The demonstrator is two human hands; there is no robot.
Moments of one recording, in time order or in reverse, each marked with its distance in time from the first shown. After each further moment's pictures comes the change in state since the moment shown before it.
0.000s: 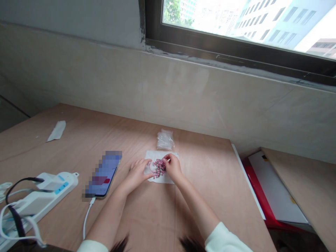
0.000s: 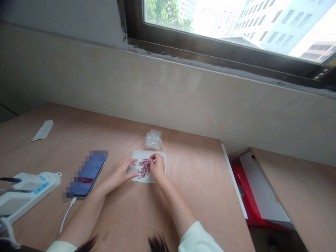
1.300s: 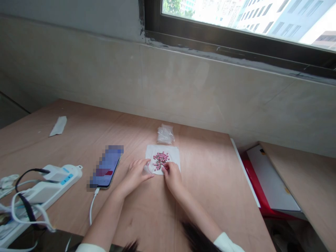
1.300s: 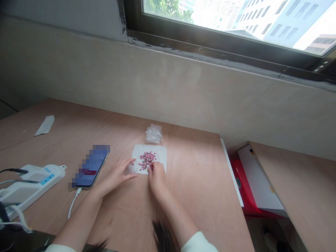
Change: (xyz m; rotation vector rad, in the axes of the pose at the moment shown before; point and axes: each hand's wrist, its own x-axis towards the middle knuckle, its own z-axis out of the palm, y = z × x) left_hand -0.033 0.011 -0.011 -0.077 -0.037 -0.018; right_hand -0.060 0.016 0.002 -0.133 0.001 -0.065
